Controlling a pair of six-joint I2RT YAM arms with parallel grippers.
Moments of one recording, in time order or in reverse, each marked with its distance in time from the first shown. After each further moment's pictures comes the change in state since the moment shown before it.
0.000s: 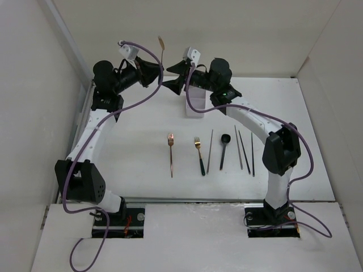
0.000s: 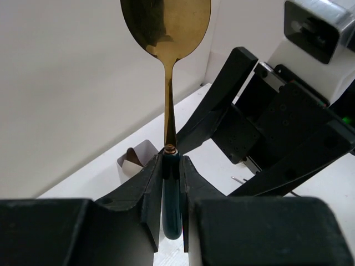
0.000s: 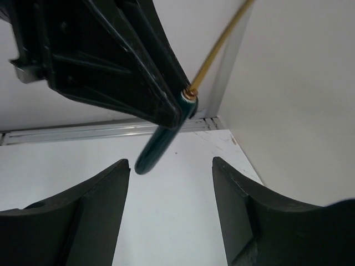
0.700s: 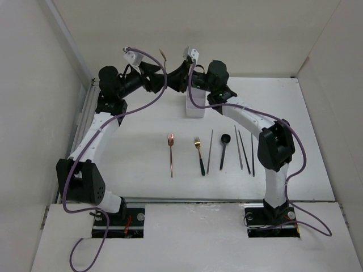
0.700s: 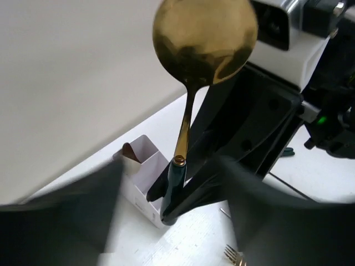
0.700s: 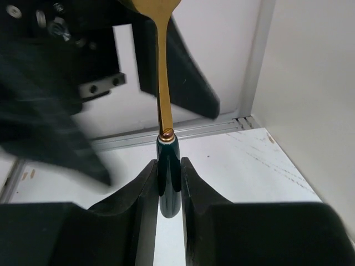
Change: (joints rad) left arm -0.034 -0.008 -0.090 0.042 -0.011 0.026; right arm -0.013 0.078 0.024 0.117 -0.069 0.235
